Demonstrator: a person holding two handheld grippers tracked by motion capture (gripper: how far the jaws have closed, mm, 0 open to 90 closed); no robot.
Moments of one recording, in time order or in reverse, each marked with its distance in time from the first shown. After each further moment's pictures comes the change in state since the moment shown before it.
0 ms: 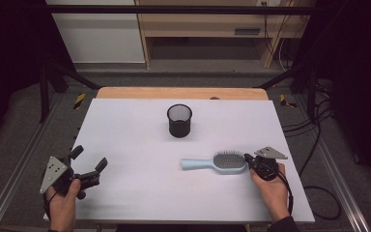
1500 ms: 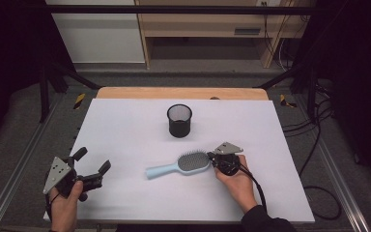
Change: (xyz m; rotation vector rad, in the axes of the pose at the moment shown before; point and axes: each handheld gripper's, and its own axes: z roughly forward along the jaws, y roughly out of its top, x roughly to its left) left arm -0.007 -0.002 0.001 0.028 -0.031 -0.002; right arm 0.091 0.034 0.046 0.020 0.177 -0.199
